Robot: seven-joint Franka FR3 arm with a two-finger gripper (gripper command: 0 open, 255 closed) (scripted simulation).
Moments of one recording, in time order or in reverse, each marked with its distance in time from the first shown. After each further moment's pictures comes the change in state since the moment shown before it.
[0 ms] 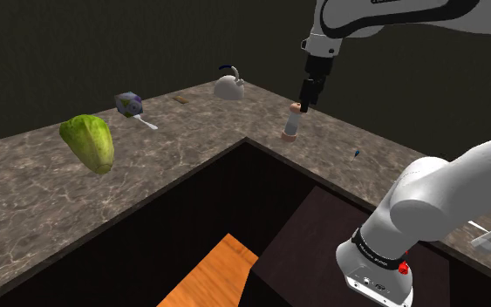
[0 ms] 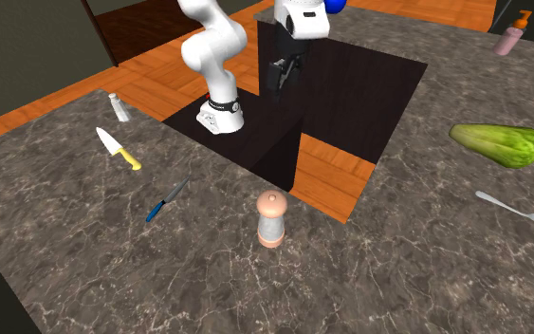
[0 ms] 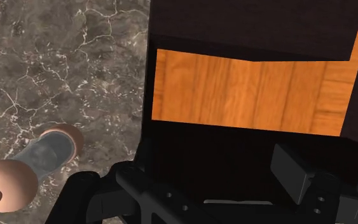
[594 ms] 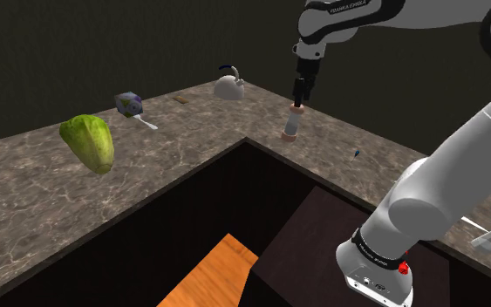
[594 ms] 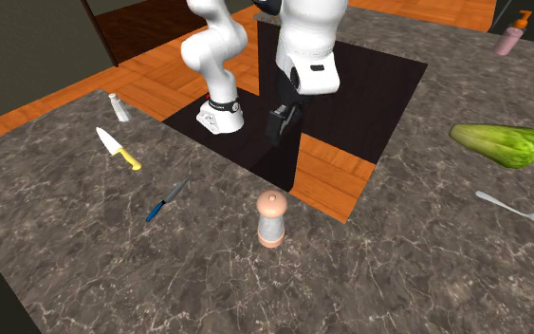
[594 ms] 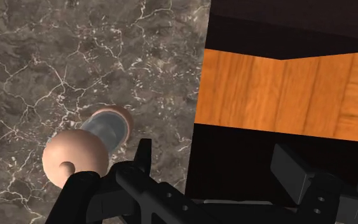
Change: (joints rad) arm -0.031 0.323 -0.114 0.222 -0.006 0.080 -0.169
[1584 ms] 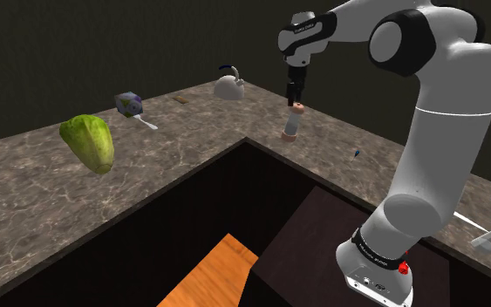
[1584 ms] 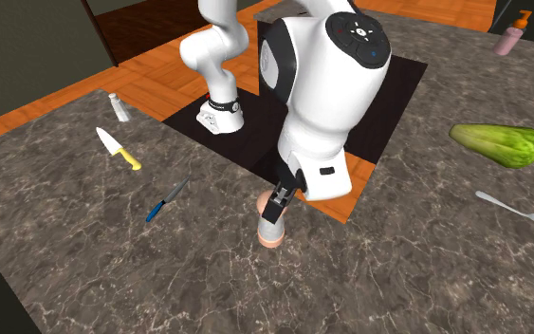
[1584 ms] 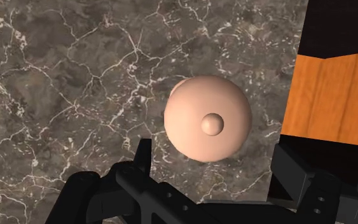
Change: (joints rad) arm -0.102 0.477 -0.067 0.406 0.102 0.033 -0.216
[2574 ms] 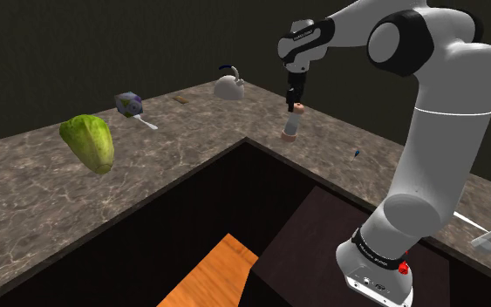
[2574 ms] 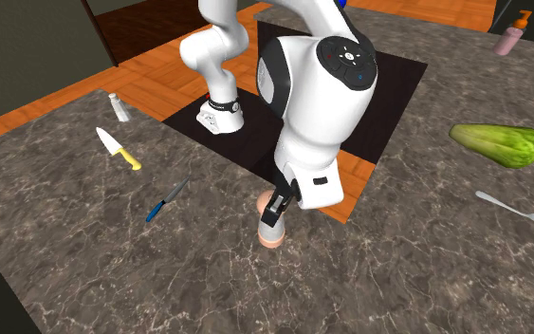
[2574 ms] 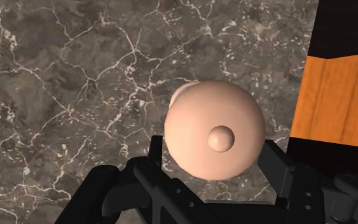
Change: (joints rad) arm -0.003 0.009 0.000 -0.049 0.003 0.059 -0.003
